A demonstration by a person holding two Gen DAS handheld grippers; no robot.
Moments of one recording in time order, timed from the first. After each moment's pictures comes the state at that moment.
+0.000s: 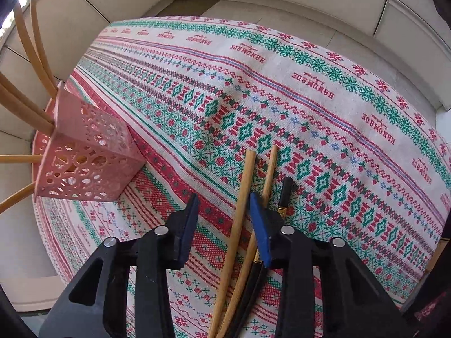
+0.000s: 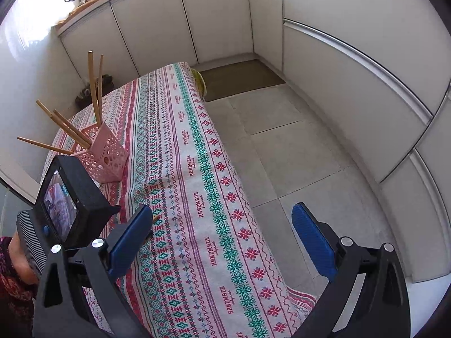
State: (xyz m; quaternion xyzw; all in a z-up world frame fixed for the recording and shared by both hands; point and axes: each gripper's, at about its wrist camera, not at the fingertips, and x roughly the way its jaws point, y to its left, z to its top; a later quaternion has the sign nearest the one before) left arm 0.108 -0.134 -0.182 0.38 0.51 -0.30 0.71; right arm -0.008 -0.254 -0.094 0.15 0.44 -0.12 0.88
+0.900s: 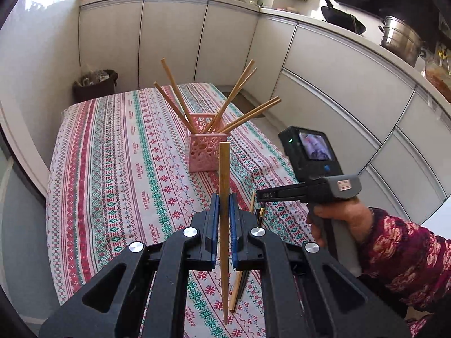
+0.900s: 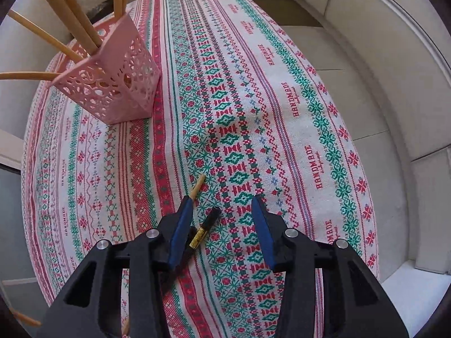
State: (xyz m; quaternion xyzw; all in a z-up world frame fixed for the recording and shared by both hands) left arm 0.018 0.062 -0.026 0.01 0.38 -0.28 0.88; right arm 0.090 -0.134 -0.179 0.13 0.60 -0.09 0.78
